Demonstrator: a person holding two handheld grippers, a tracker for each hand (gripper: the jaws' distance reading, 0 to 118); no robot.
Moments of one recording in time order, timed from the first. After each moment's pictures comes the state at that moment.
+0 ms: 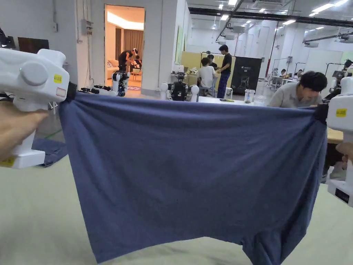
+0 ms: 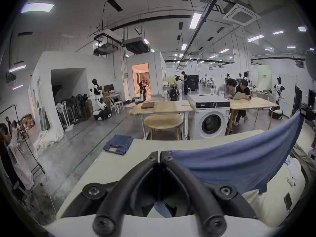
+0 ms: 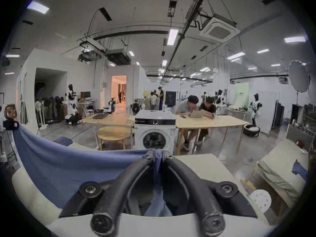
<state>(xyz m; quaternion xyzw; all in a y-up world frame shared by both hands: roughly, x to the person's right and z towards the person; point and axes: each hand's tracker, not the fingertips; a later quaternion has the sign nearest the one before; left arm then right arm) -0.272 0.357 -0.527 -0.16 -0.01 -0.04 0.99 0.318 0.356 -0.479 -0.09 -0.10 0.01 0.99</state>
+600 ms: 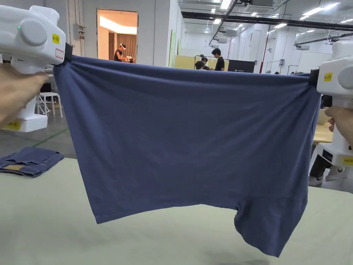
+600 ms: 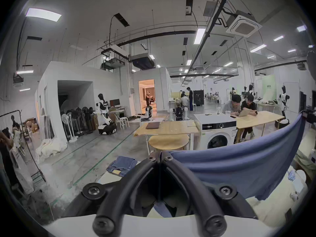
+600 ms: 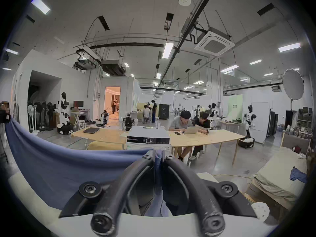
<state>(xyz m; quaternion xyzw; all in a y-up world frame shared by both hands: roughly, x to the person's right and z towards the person) -0.255 0.422 -0.543 -0.08 0.02 -0.04 1.00 0.309 0.408 -0.532 -0.02 -0.13 0.02 0.99</state>
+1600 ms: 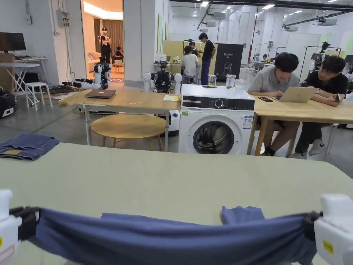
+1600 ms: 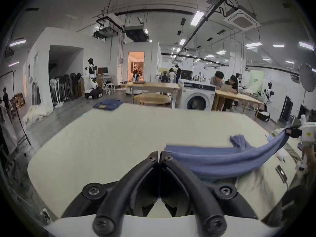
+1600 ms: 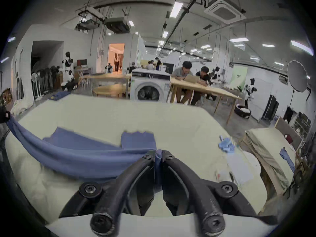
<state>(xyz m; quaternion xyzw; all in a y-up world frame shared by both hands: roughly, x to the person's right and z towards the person) -0.292 0.104 -0.312 -0.21 -0.05 0.03 0.98 0.296 0.110 -0.277 -0.25 -0.13 0.04 0.96</state>
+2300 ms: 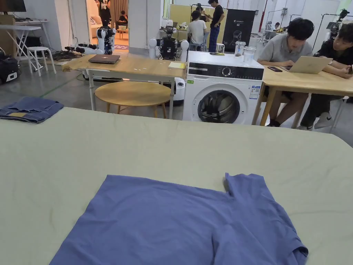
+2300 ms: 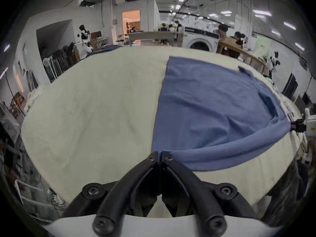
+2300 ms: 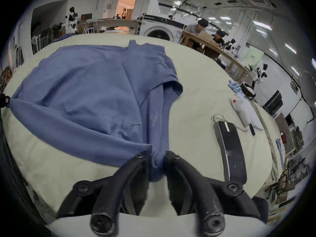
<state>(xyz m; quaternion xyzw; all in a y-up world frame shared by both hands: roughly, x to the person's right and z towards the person) -0.292 -0.073 -0.252 -0.41 -0.05 -0.01 0.91 0.294 -0.061 -0.188 -0.44 -0.11 0.09 0.89</state>
